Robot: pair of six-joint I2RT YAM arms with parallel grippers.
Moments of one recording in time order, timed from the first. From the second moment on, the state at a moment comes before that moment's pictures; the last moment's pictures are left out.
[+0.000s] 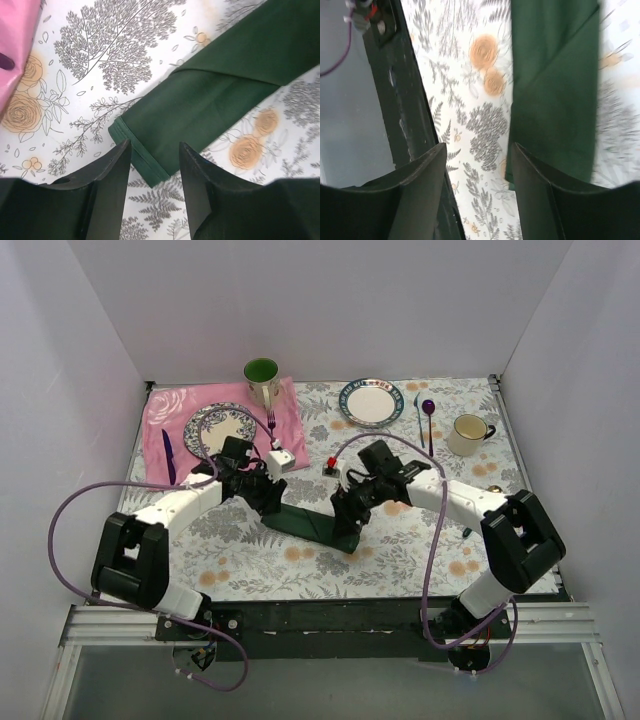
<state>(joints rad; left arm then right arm) -0.36 1.49 0.90 -0.43 0.46 0.42 0.69 1.59 0.97 -0.43 -0.81 -0.12</state>
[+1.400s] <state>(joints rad) -0.44 1.81 1.10 -0.36 0.41 0.20 0.72 1.64 0.87 -0.39 -0.78 -0.16</state>
